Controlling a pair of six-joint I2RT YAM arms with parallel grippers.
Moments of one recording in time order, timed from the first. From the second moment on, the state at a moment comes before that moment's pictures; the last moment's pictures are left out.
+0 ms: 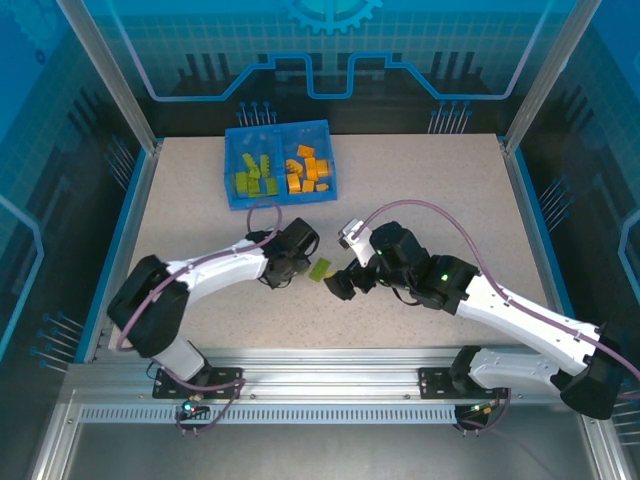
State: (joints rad) left arm -0.69 1.63 1.02 -0.66 -0.25 -1.33; right arm 0.91 1.08 0.95 -0.51 0.04 0.09
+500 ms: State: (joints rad) left arm -0.64 1.82 1.12 -0.64 -0.22 -1.32; right arm 0.91 1.02 0.90 -0.51 0.05 0.09
